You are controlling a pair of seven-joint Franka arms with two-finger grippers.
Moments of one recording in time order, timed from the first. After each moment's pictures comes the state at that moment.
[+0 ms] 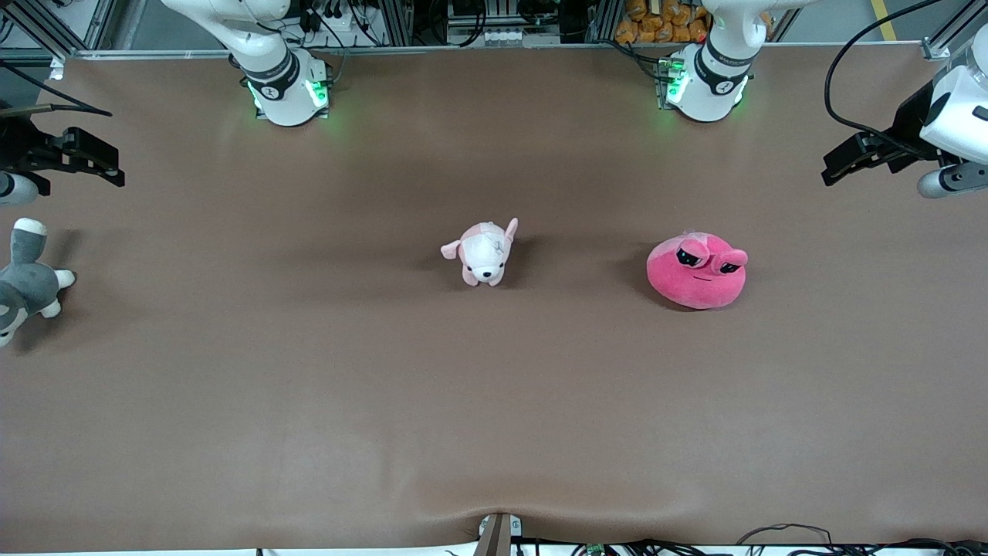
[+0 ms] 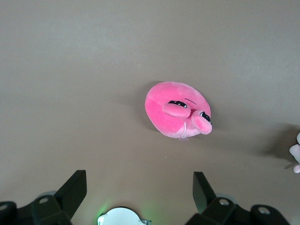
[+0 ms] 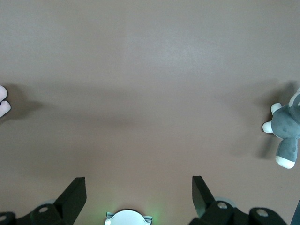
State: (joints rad) left arm 0.11 -0.12 -0.18 -1.70 0.02 1.54 -0.26; right arm -0.13 0.03 0.15 -1.43 -0.04 1.36 -0.13
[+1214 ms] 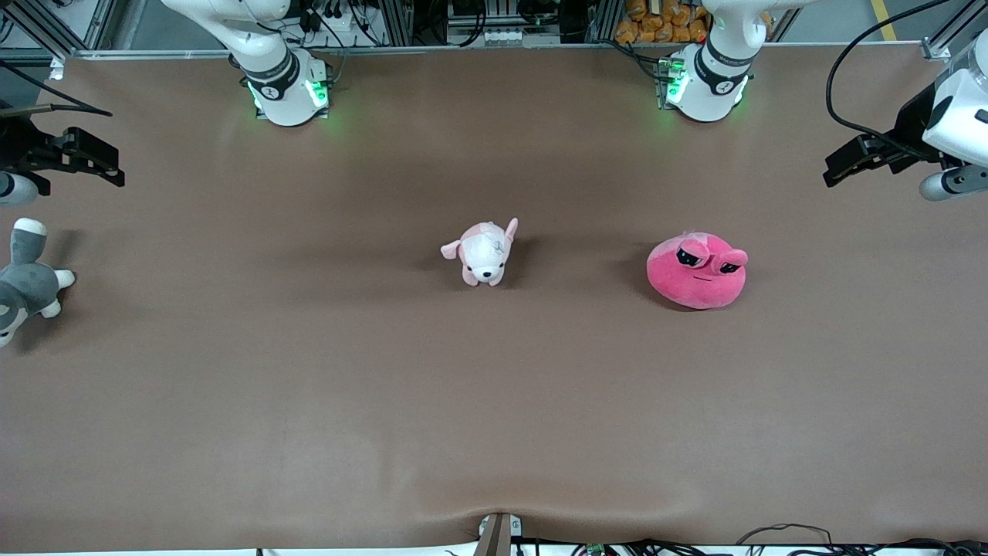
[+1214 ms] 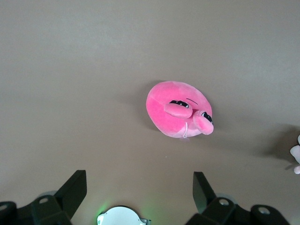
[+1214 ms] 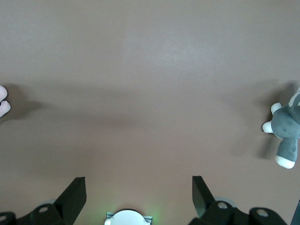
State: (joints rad) left arm 0.12 -0.12 -0.18 -1.70 0.02 1.53 -0.27; right arm -0.13 0.03 0.15 -1.43 -0.04 1.36 -0.13
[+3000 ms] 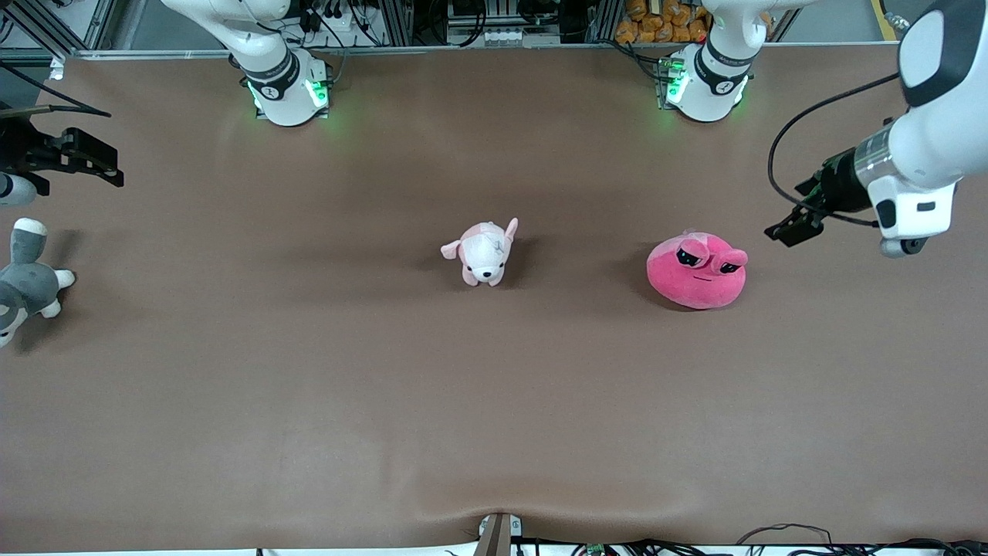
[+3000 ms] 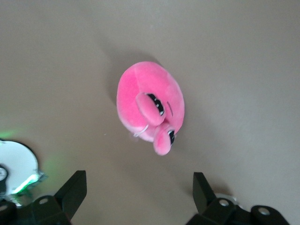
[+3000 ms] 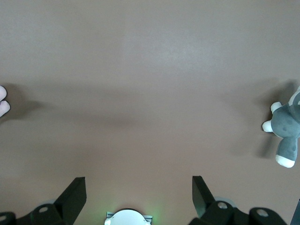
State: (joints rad) left arm 0.10 0.00 -0.21 -1.83 -0.12 1.68 -1.04; right arm -0.13 0.03 0.14 -1.43 -0.04 1.35 -0.13
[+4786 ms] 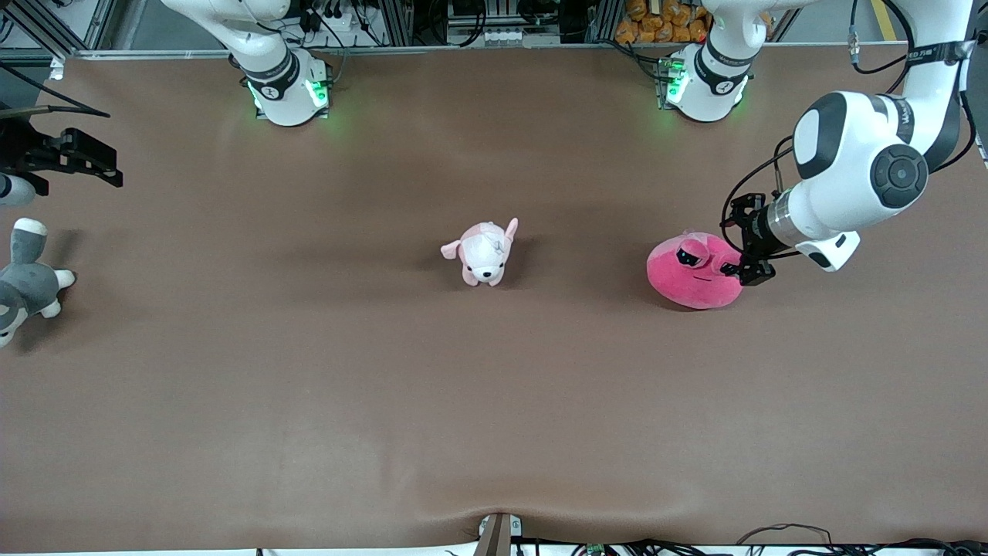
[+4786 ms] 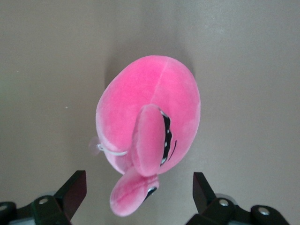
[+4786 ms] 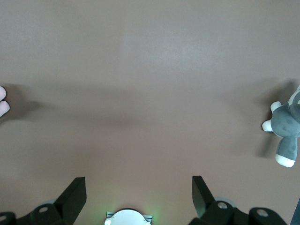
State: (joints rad) left arm 0.11 0.08 -0.27 -2.12 -0.13 2.05 -1.70; right arm -0.13 0.03 0.14 -1.43 -0.04 1.35 -0.13
